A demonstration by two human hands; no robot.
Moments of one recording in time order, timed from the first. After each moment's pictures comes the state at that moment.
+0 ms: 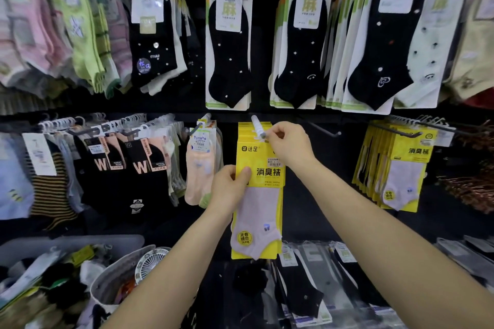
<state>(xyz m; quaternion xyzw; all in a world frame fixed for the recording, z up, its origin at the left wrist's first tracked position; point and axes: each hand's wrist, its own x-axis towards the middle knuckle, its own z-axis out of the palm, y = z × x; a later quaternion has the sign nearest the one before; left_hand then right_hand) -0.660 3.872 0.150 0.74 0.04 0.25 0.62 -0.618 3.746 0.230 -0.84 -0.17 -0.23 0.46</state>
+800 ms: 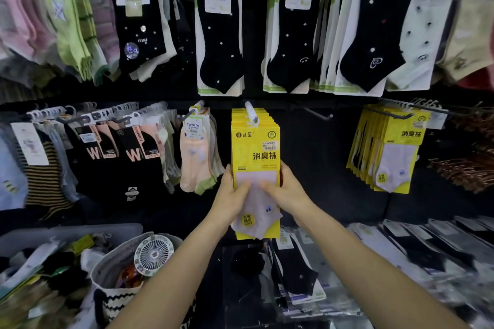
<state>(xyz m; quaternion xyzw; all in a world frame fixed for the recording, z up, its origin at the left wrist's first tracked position) -0.667 3.866 0.104 0.74 -0.05 0.19 0.64 -0.644 3.724 0.124 -0.77 -0.19 -0.01 0.61</state>
